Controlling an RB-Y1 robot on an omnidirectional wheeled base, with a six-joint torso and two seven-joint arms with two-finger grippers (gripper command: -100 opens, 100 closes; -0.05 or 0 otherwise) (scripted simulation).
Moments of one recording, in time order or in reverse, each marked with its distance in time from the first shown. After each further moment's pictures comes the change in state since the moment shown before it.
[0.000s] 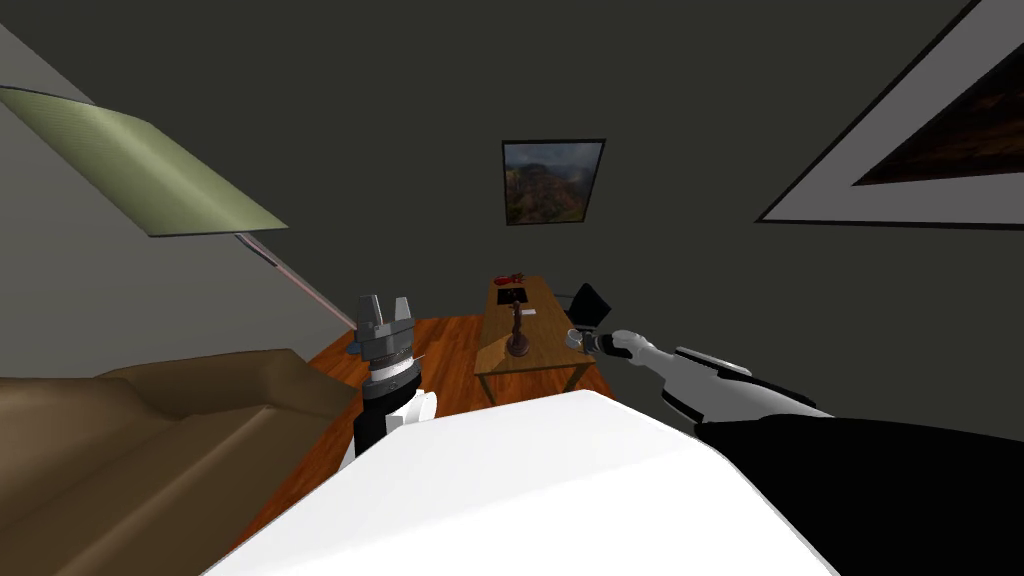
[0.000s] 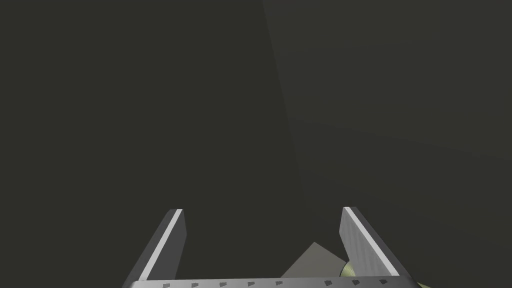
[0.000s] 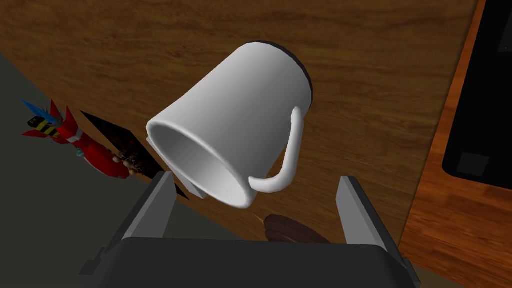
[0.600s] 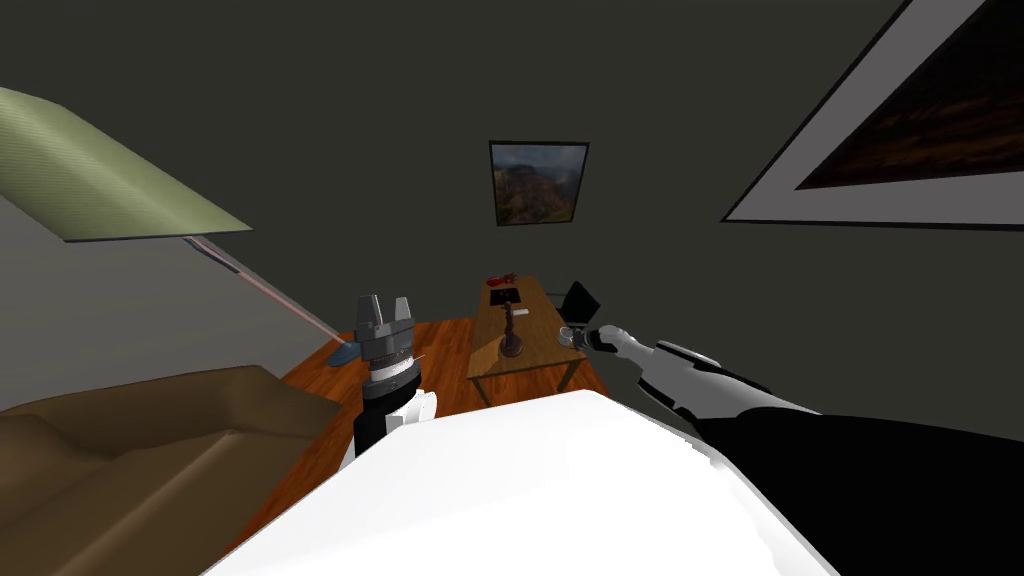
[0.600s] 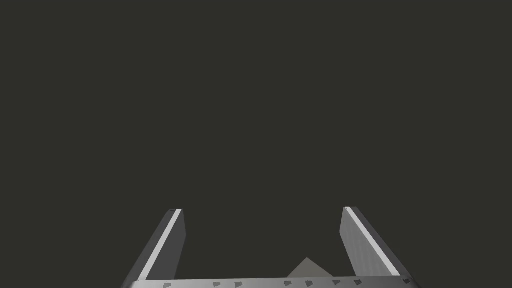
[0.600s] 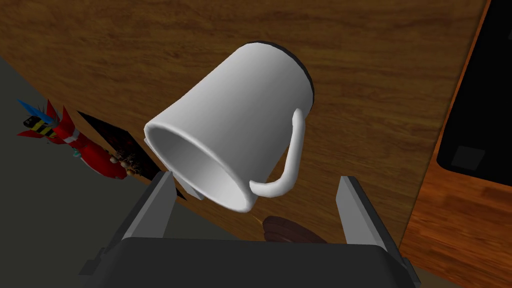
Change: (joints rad) left arm 0.000 0.000 0.000 0.000 0.000 0.000 0.000; right arm -0.082 0.095 -0.053 0.061 0.176 -0.022 -0.051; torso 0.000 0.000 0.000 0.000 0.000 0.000
